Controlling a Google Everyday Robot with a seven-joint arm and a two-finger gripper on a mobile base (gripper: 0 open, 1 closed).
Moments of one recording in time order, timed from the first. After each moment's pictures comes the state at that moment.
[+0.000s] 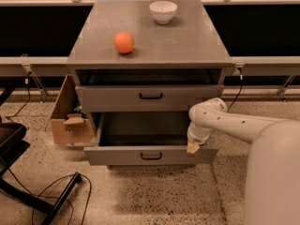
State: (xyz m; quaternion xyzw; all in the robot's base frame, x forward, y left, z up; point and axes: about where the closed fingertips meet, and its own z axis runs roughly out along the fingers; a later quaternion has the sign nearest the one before) arm 0.645 -0.200 0.457 -0.60 0.80 -0.03 0.08
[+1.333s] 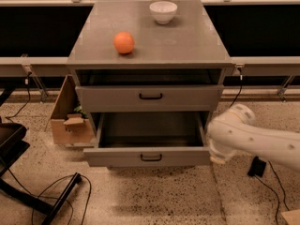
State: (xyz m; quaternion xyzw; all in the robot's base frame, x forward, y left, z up) arm 0.545 -0.253 0.535 -0.55 0.82 -0.10 0.06
